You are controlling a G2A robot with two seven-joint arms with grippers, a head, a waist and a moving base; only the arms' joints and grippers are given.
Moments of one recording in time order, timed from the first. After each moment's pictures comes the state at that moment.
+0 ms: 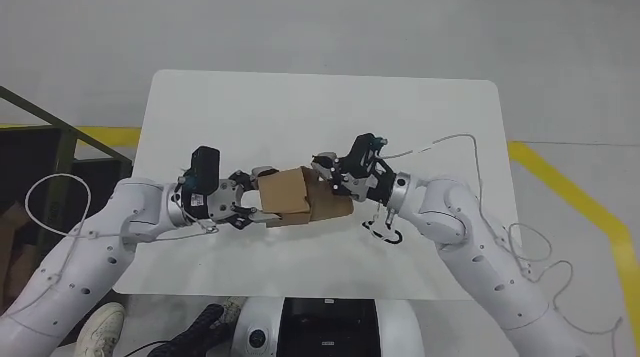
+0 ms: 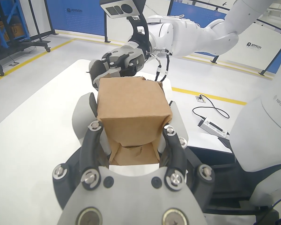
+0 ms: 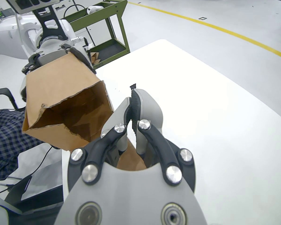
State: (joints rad) left arm 1.42 -0.67 -1.24 -1.76 0.98 -1.01 0.28; right arm -1.15 -1.19 0.96 -1.70 -0.92 -0.61 0.30
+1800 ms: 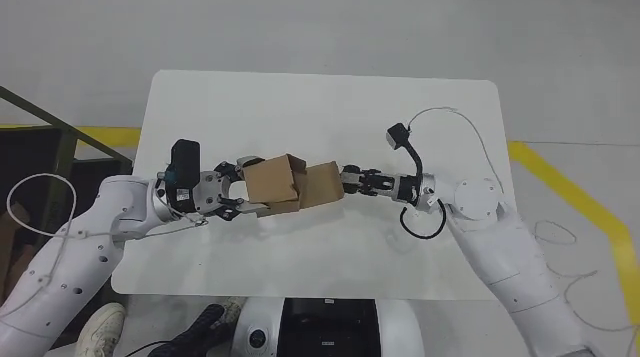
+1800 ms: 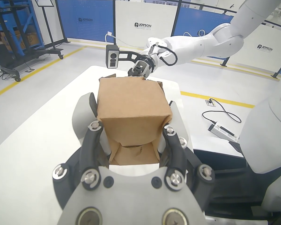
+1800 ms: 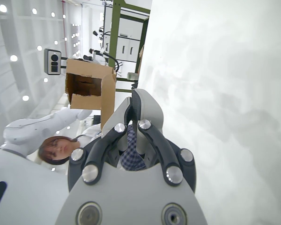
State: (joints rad) left arm 1.45 -0.66 -1.31 -1.75 1.03 -1.01 0.38; right arm -1.11 -1.18 1.06 -1.40 0.30 -0.27 1.01
